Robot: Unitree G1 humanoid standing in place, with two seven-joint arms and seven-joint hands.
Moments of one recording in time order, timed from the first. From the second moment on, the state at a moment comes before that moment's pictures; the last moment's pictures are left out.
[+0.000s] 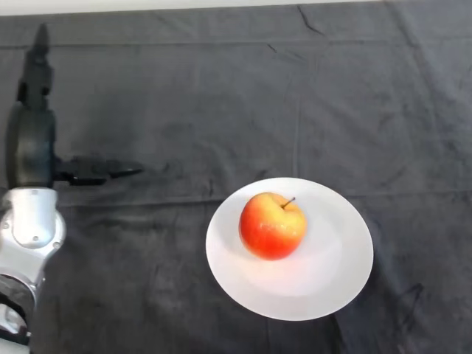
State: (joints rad) left arm -0.64 0.49 -0.12 1.23 -0.07 -0.83 0.48; right arm -0.90 -0.58 -0.82 1.22 0.77 0.54 0.43
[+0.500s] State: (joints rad) left arm -0.56 0.57 0.04 1.24 -0.17 -0.74 0.49; right arm -0.90 -0.58 -0.82 1.22 0.77 0.54 0.43
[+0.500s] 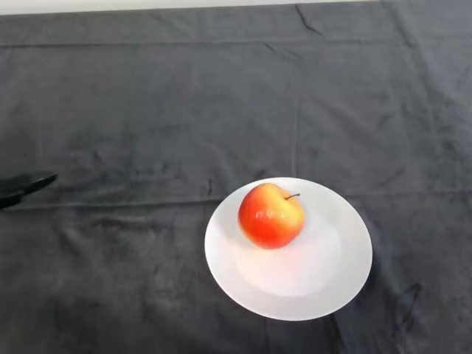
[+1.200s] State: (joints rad) left arm -0.48 0.63 0.26 1.24 -0.30 -0.67 0.56; right arm -0.90 -0.58 -0.82 1.22 0.77 0.54 0.43
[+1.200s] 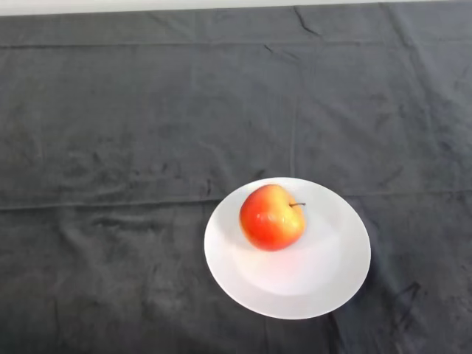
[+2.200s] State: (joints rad) left arm -0.48 0.63 0.34 1.24 -0.29 -0.68 0.62; right arm -0.90 -0.58 -0.82 1.22 0.77 0.54 0.43
